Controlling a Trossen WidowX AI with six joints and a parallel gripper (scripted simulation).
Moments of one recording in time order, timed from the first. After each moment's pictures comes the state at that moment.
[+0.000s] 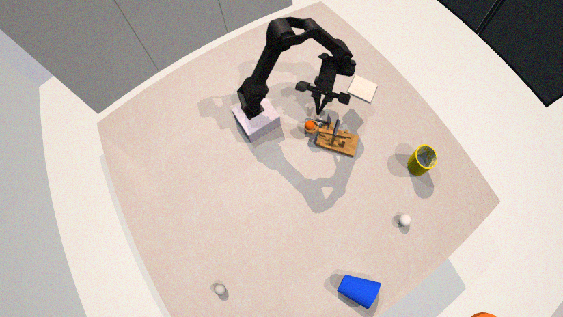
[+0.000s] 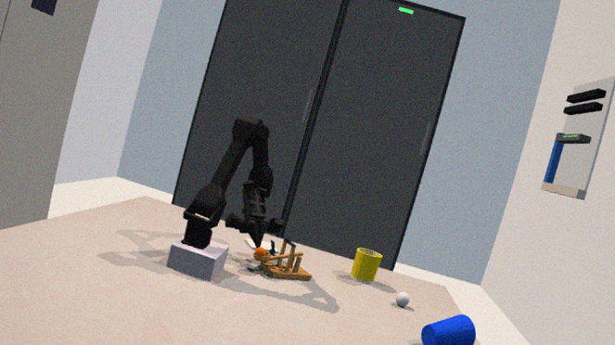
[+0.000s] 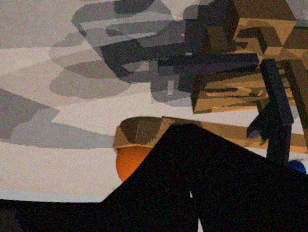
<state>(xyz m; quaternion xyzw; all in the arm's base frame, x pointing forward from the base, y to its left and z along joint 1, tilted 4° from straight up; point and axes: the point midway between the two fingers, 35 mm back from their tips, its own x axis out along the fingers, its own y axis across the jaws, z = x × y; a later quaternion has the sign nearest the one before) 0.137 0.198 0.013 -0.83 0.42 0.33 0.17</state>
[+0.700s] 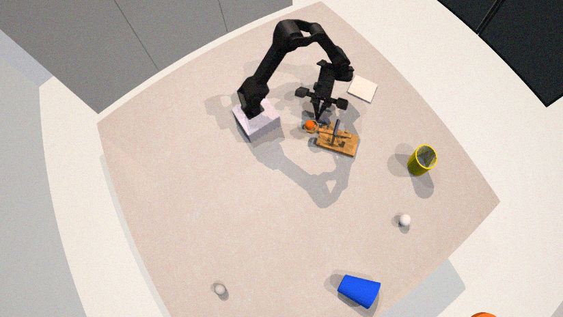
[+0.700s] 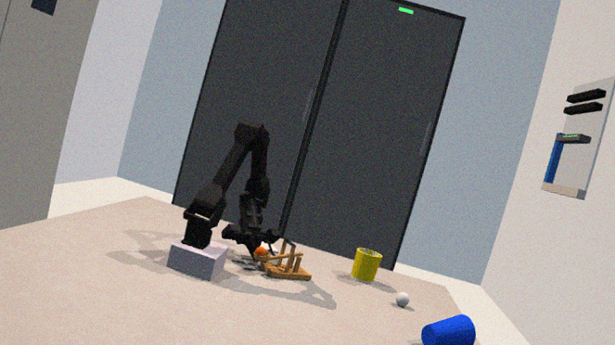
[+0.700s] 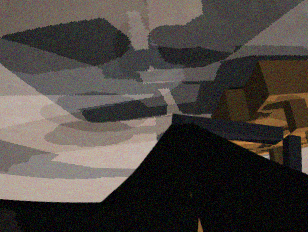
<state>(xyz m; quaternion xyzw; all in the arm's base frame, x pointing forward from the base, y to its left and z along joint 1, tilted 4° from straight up) 0.136 0.195 -0.025 -0.83 0.42 0.33 0.17</state>
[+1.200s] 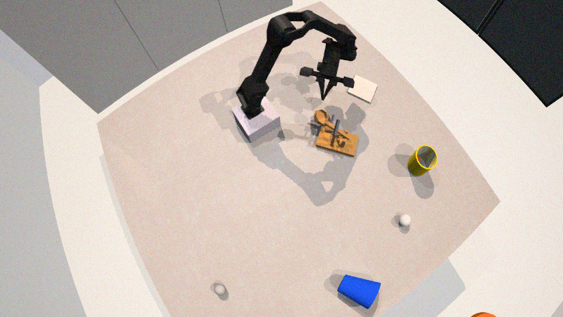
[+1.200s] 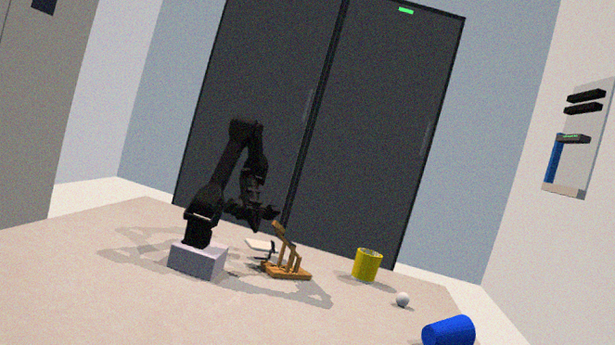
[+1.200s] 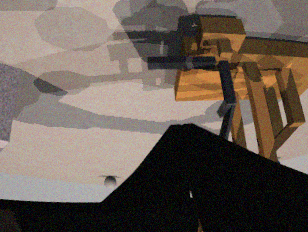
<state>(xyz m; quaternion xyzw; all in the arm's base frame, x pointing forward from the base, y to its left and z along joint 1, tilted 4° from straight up) 0.110 0.236 0.045 -0.84 0.40 0.34 0.14</state>
